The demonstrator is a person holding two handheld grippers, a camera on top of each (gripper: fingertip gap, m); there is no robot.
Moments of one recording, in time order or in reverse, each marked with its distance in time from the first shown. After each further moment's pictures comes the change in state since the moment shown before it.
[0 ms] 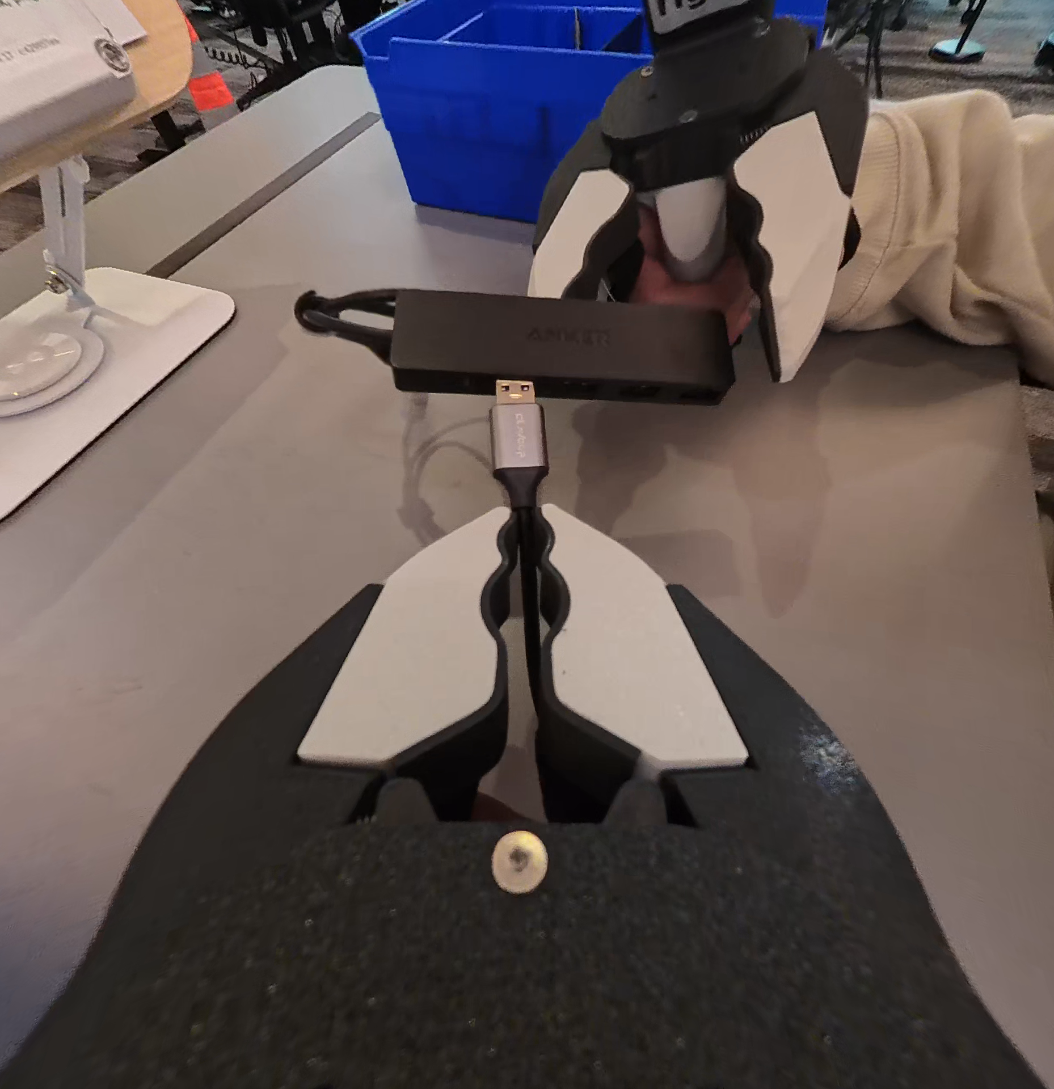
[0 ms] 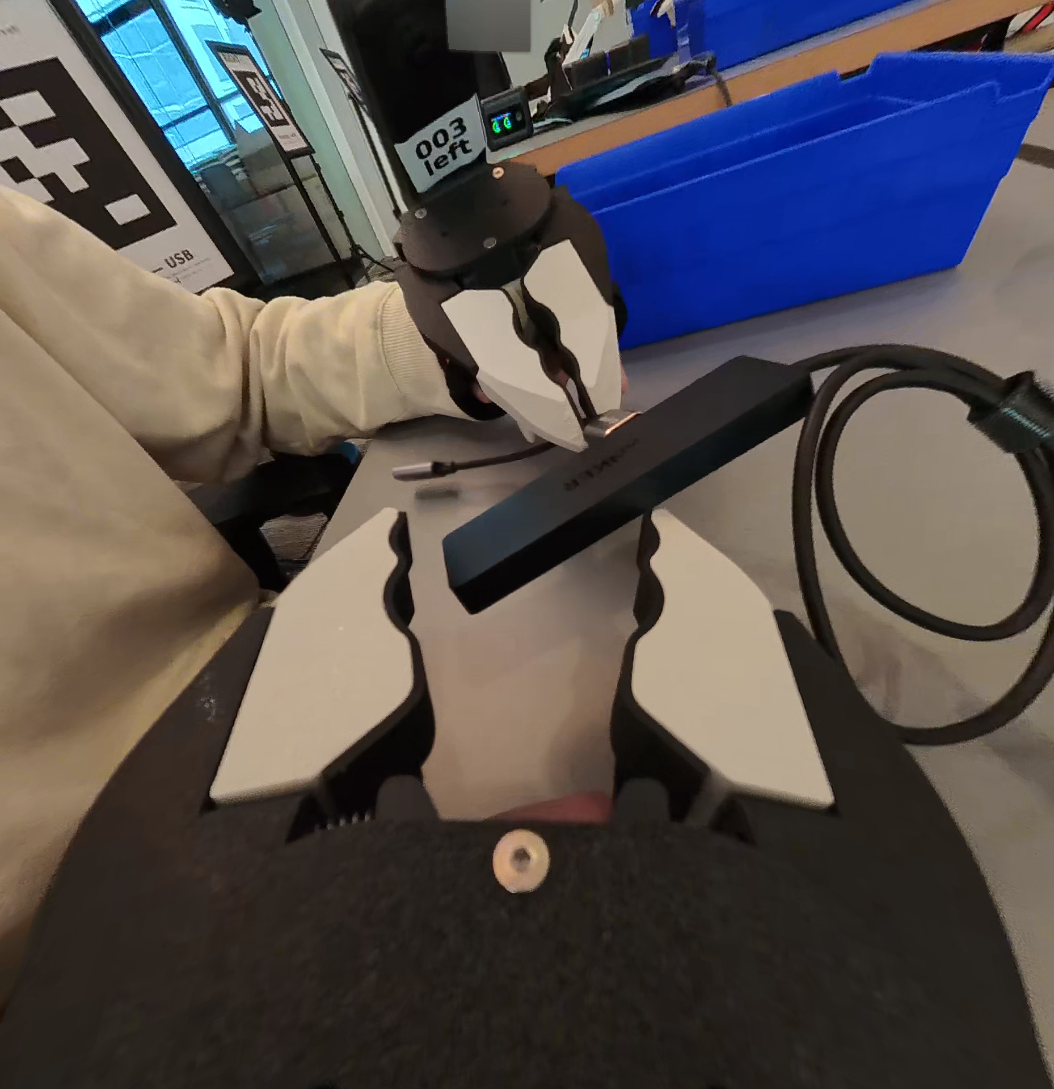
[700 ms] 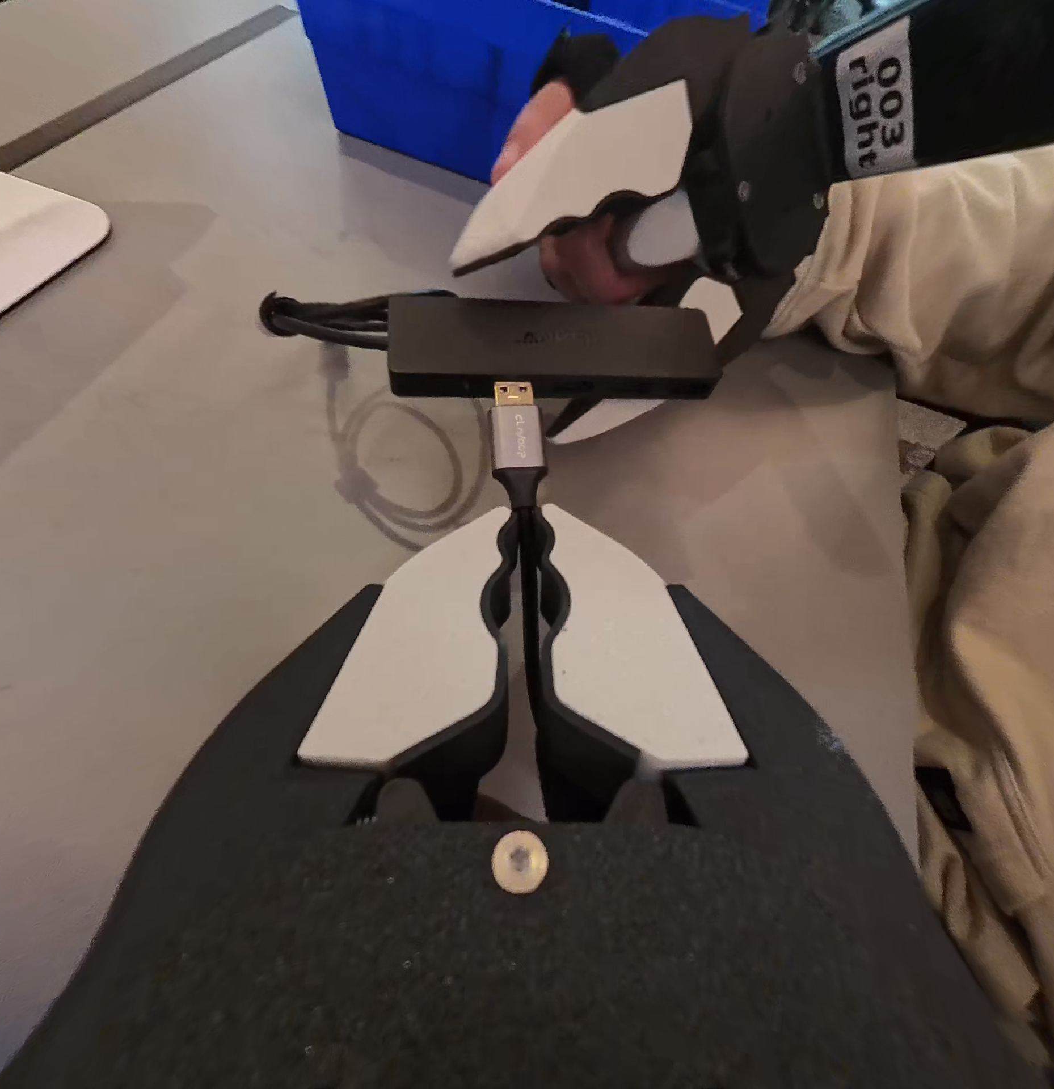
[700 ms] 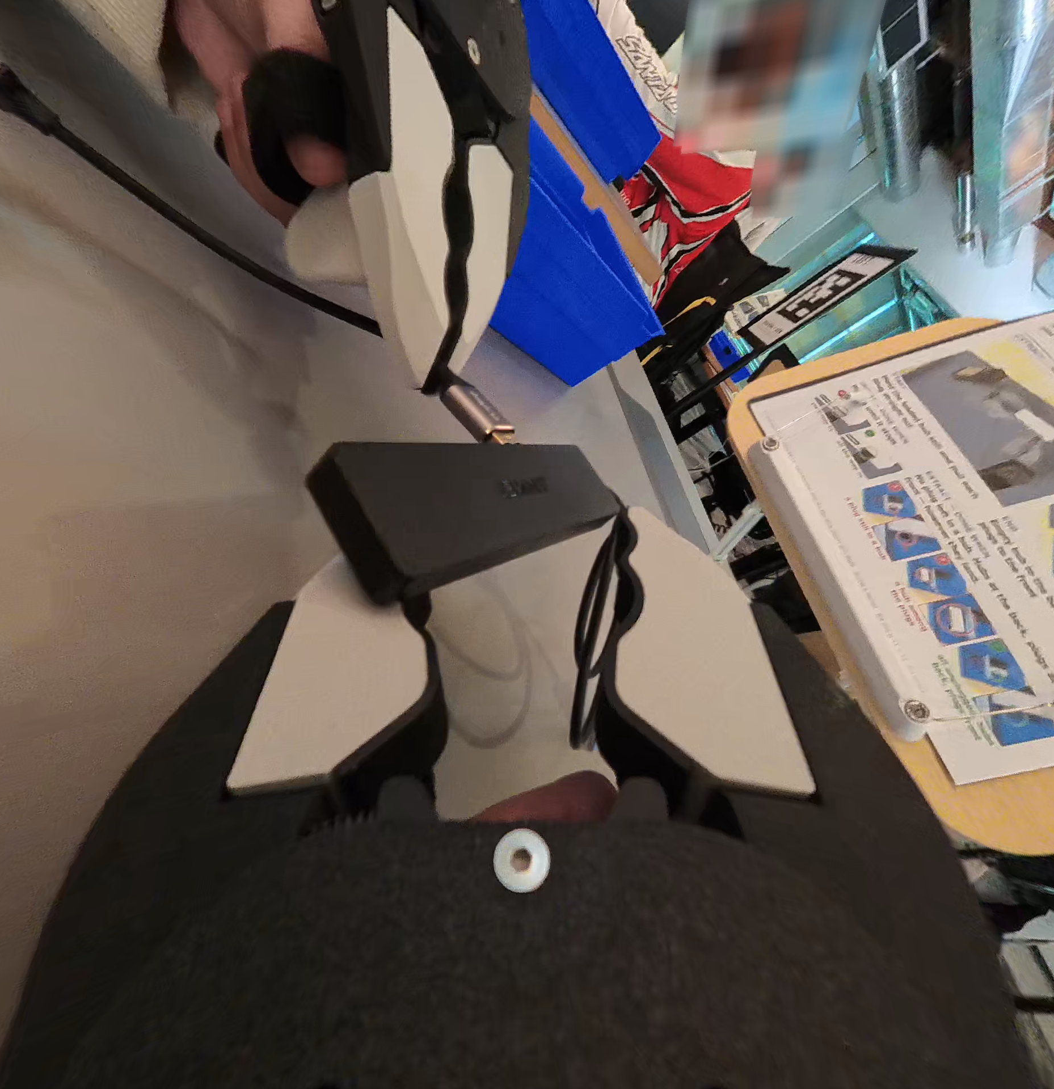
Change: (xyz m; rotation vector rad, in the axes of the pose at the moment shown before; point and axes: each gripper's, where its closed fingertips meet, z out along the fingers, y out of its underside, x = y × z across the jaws) left arm 0.016 0.002 -0.001 -0.069 0.134 -0.131; right arm 0.036 -0.006 -0.006 -0.167 0.625 -0.932
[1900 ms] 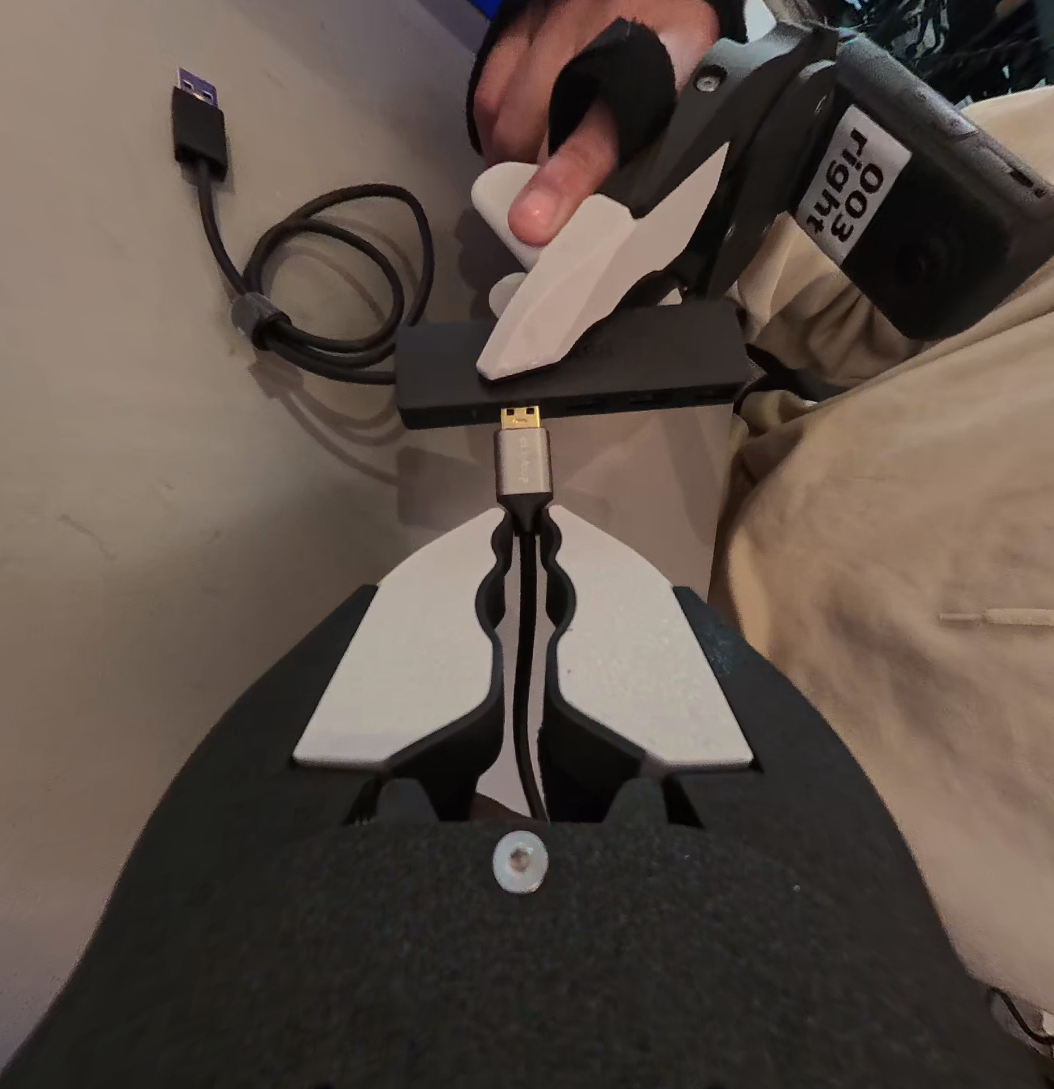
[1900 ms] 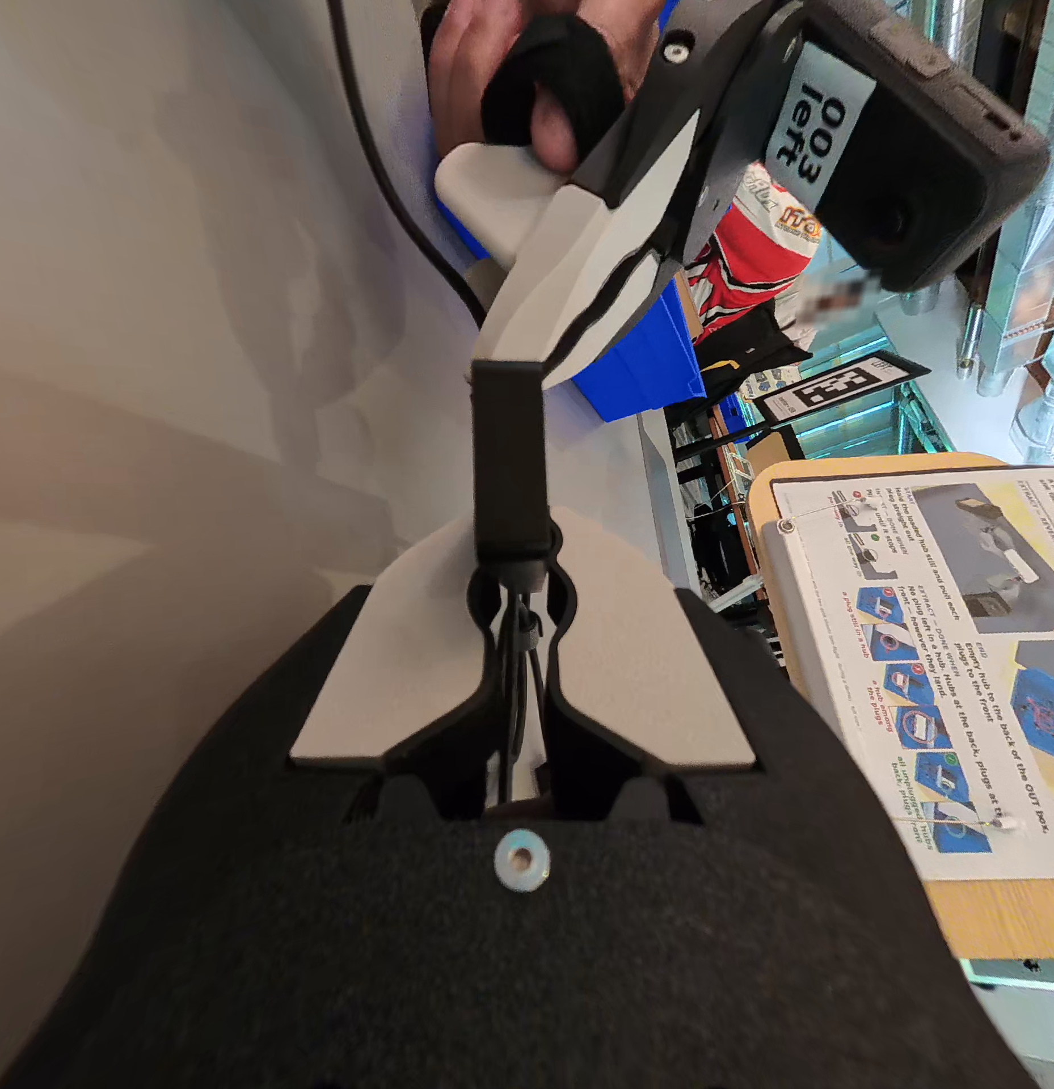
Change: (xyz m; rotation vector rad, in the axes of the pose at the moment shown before) left arm 0.025 0.007 -0.001 -0.304 0.287 -0.279; right arm -0.031 -0.012 -0.001 0.013 -0.073 -0.223
